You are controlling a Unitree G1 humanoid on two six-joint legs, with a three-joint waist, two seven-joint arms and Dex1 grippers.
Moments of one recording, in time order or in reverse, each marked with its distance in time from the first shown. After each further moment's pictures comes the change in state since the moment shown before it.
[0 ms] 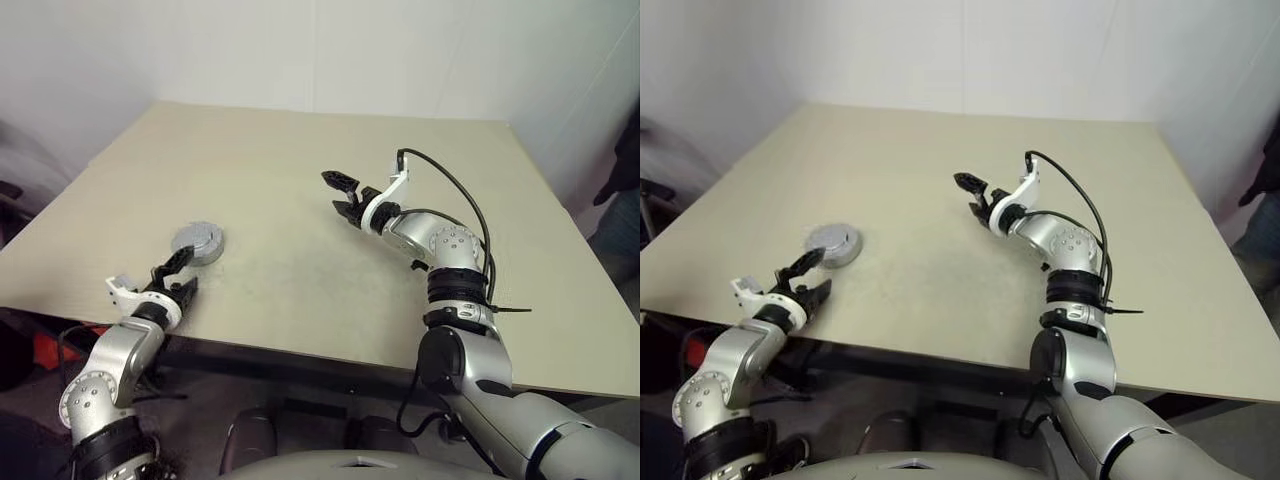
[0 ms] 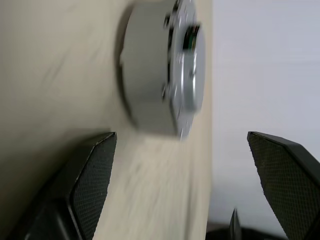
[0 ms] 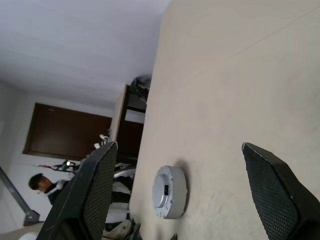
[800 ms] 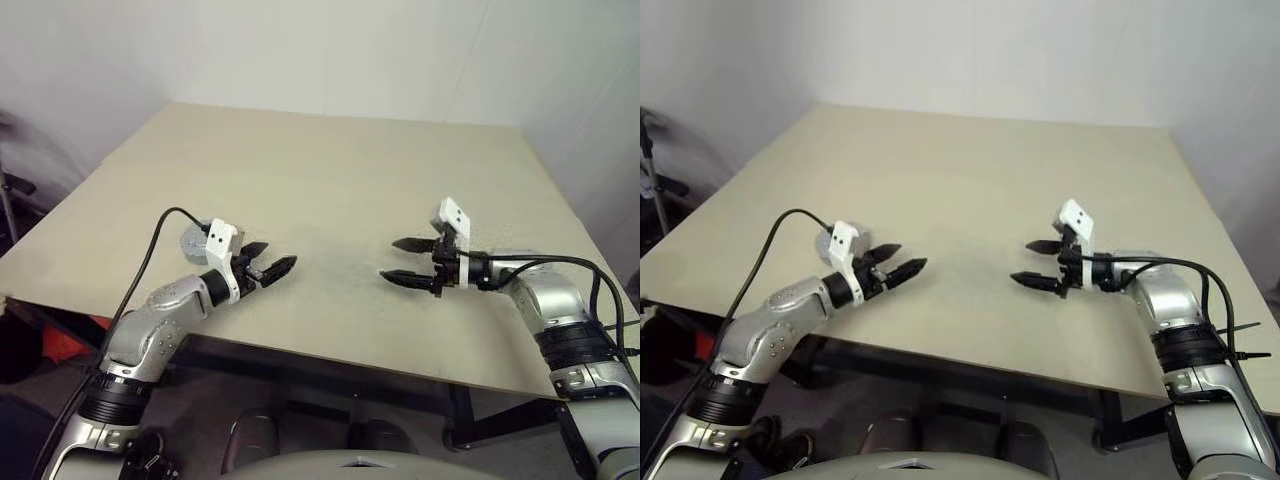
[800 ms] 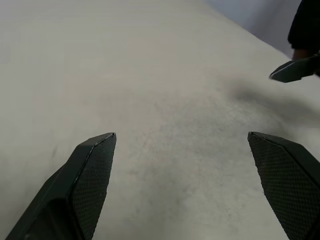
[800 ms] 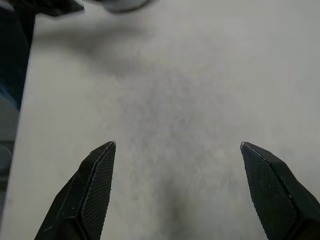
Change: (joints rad) left arm -0.193 0.350 -0.704 -0.055 1.043 -0.304 -0.876; right arm 0.408 -0.654 0.592 -0.219 -0.614 -0.669 1.145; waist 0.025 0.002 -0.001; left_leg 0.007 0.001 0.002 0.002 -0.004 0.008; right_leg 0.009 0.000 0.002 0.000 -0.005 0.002
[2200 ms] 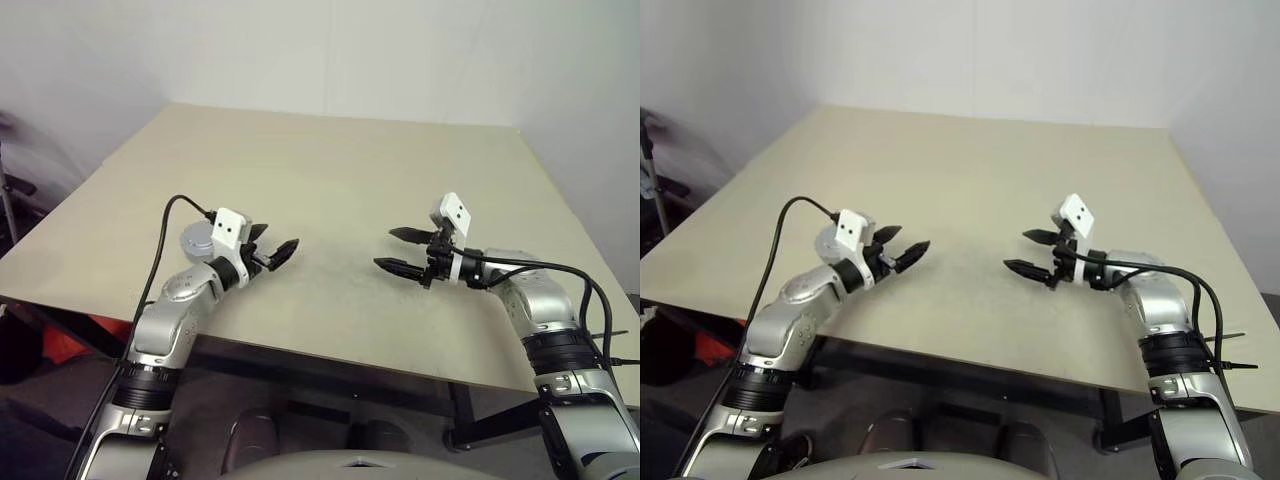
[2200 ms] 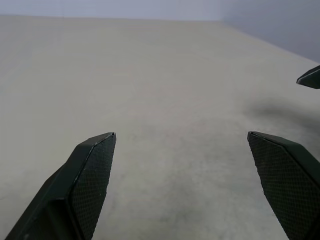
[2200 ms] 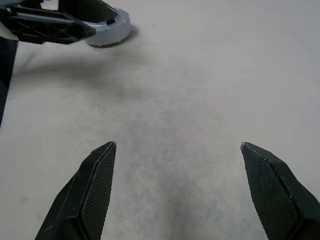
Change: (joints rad) left arm -0.058 -0.156 0.065 0.063 0.216 -0.053 -0.009; right arm 0.022 0.093 -0.082 -0.036 0.002 -0.020 -0.097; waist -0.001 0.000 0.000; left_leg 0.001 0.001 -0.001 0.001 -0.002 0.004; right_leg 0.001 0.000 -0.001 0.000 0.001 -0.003
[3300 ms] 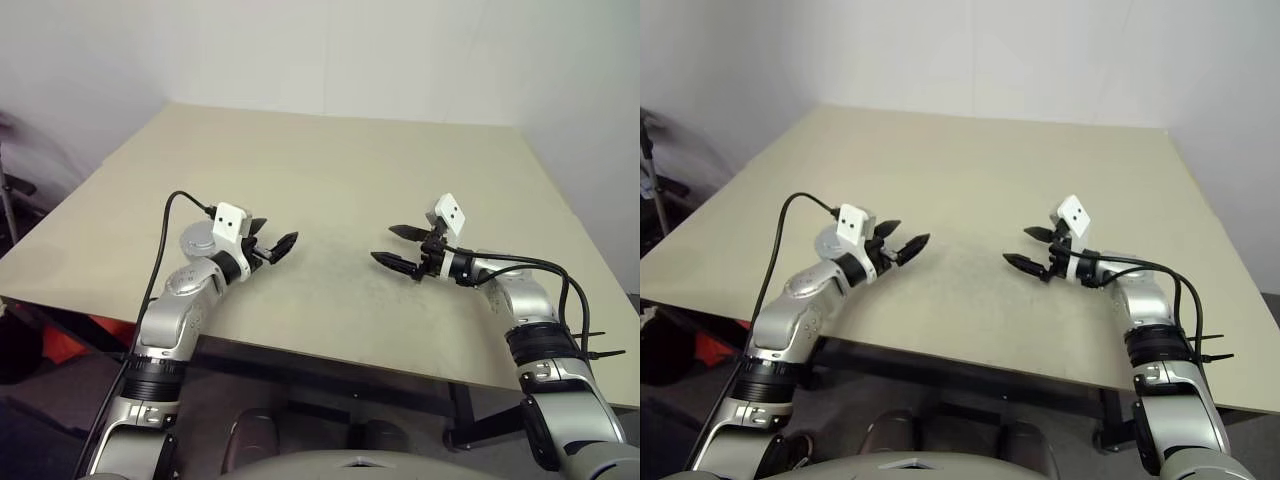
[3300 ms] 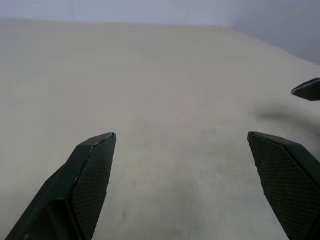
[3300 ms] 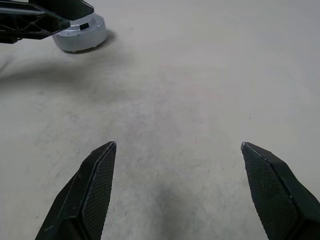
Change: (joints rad) left arm -0.036 -0.040 0.026 0.040 0.040 -0.010 0.003; right arm -0.059 0.071 -0.009 0.166 -0.037 -0.119 -0.041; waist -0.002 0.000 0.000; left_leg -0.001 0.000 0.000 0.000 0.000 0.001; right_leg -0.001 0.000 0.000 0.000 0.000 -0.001
